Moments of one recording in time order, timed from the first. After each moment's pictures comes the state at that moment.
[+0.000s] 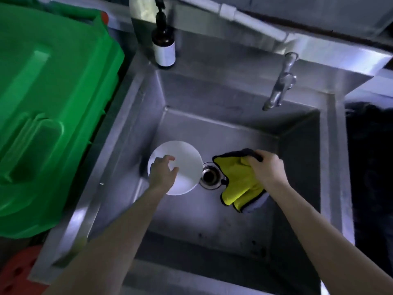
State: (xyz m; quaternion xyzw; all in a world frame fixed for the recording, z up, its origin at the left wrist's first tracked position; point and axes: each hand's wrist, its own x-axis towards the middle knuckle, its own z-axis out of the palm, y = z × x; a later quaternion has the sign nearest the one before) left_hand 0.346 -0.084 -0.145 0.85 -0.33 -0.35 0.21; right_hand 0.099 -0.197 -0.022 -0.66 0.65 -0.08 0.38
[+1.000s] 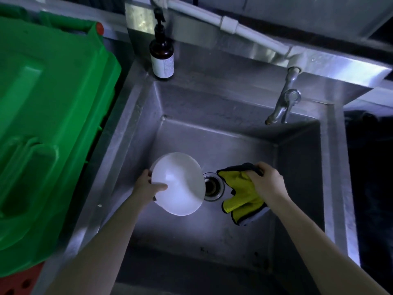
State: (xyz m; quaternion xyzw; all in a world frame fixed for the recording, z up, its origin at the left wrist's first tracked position) left_hand 0.403 -0.076 -0.151 0.80 -0.14 -0.52 0.28; right_hand 0.113 -0.203 -0.024 -0.61 0.68 -0.07 0.41
